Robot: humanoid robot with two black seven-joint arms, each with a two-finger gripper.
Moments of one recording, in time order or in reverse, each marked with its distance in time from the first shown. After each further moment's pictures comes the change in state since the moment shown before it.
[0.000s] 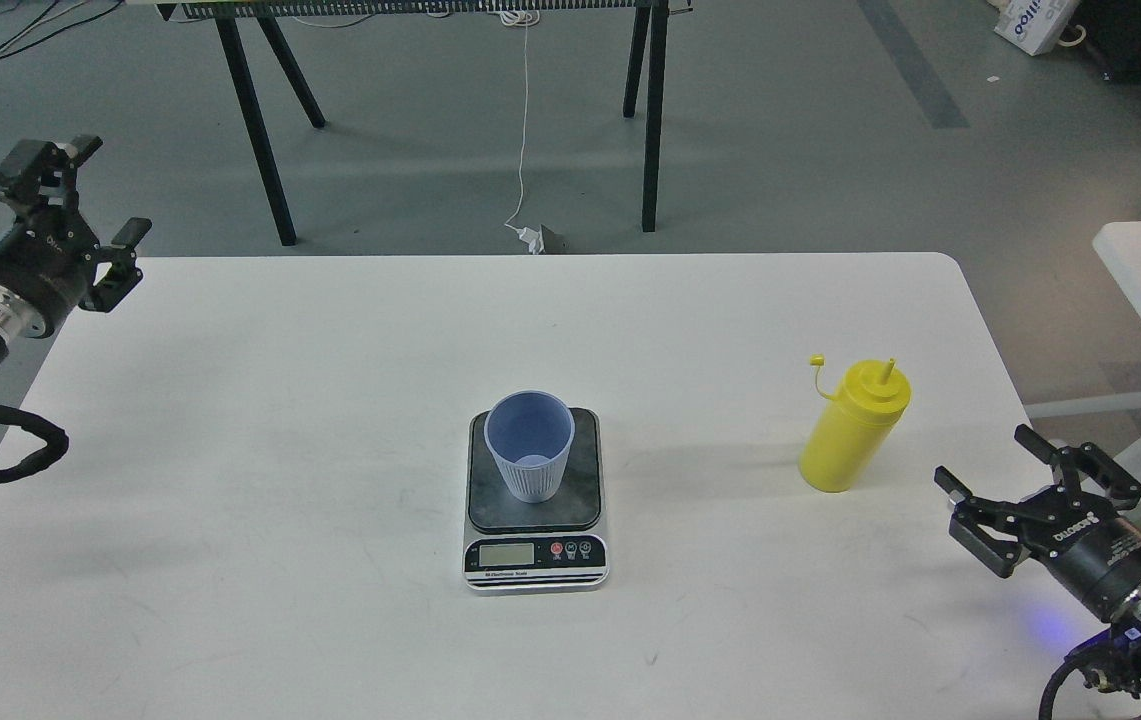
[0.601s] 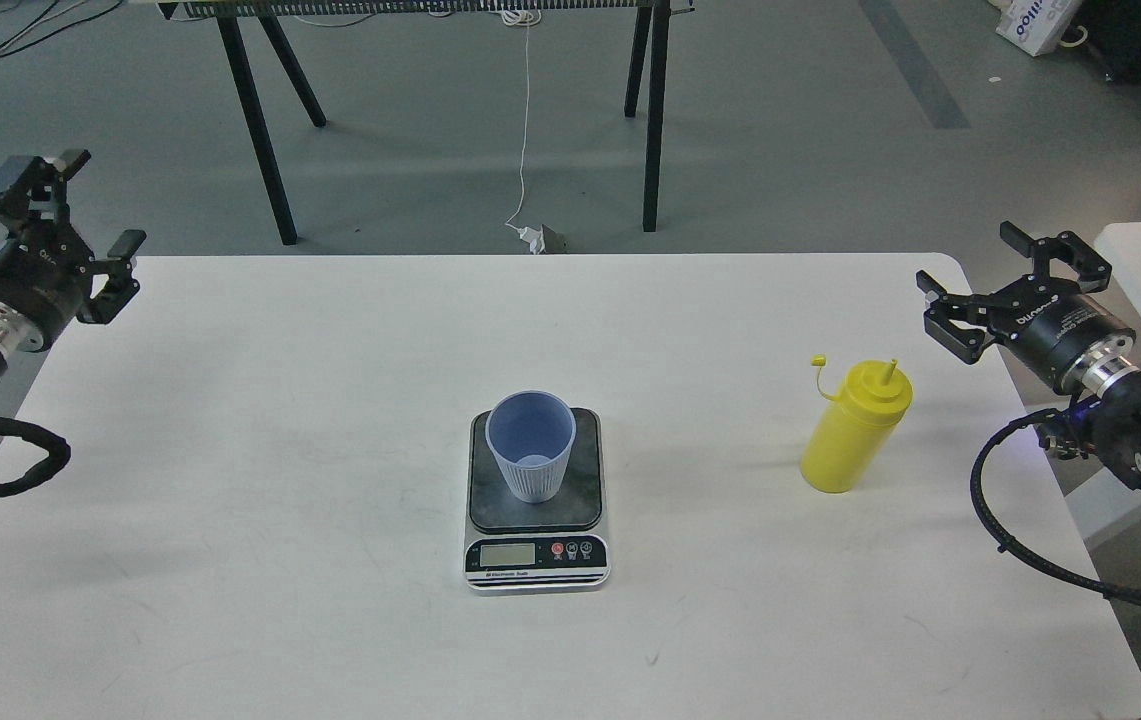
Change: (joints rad) left arm 0.022 -0.002 -0.016 -0.005 -0.062 0.000 0.000; right arm 0.611 0.160 -0.260 -0.524 -0.045 0.000 0.008
